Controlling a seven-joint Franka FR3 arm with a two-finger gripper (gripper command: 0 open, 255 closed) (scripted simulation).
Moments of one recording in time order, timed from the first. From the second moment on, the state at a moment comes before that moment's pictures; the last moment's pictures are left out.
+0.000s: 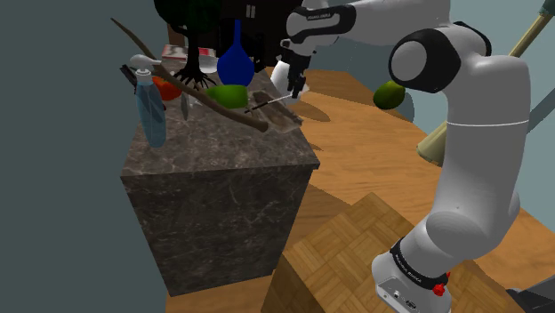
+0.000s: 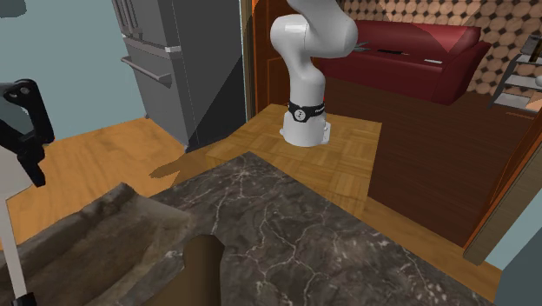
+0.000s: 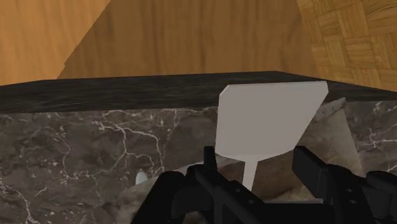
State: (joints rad) arm -0.05 0.52 -0.14 -1.35 0.10 1.88 -1.36
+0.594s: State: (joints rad) arm -0.05 0.54 -0.14 -1.42 0.10 1.98 -1.36
